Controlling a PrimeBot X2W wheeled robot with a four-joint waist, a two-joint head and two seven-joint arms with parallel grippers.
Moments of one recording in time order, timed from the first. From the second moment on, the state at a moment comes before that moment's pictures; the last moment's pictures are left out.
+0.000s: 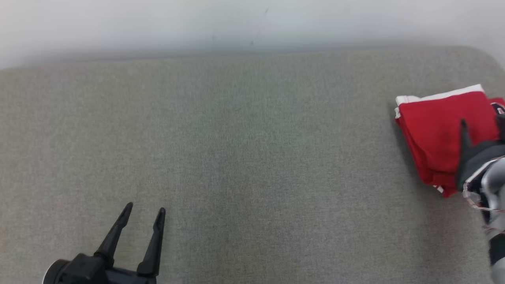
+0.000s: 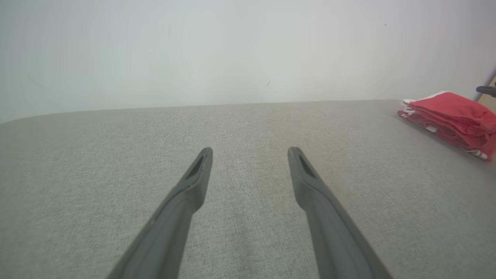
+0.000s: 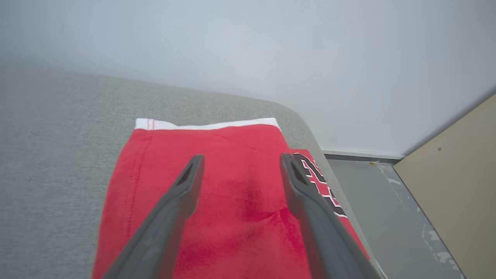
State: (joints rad) left arm -0.05 0.29 -0.23 0.06 -0.34 -0.12 -0.25; right arm -0.60 -0.39 -0.18 0.68 -0.10 0.13 0.11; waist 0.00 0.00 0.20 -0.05
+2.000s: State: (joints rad) left arm 0.24 0.16 0.05 0.21 -0.37 -0.11 -0.26; right arm 0.13 -0.08 -0.12 0.11 0.23 0.13 0.05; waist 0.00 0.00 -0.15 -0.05
